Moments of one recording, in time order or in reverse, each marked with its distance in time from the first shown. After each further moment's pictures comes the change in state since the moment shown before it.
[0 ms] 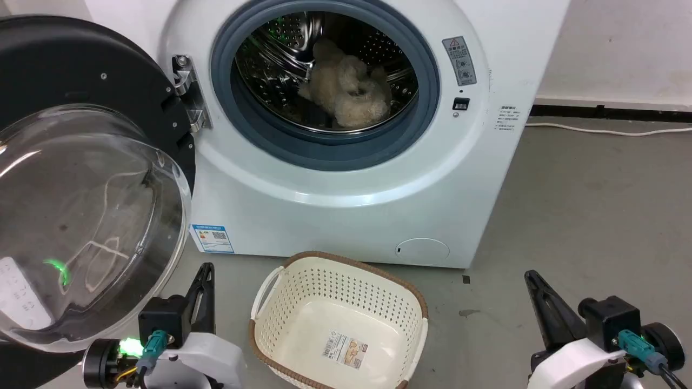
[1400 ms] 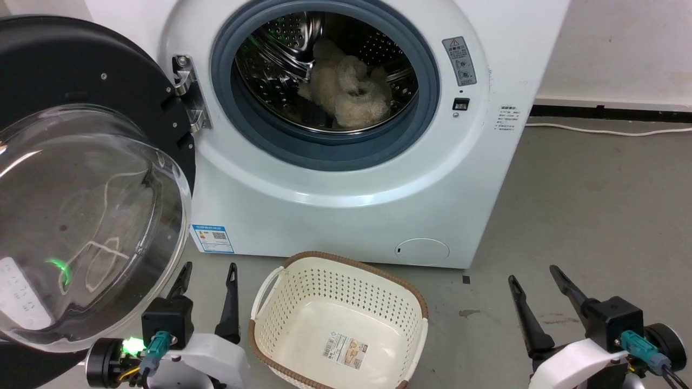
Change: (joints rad) left arm 0.000 0.000 -0.008 0.001 0.000 0.000 -0.005; right arm 0.000 0.000 -0.004 0.002 0.004 0.000 -0.004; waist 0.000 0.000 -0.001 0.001
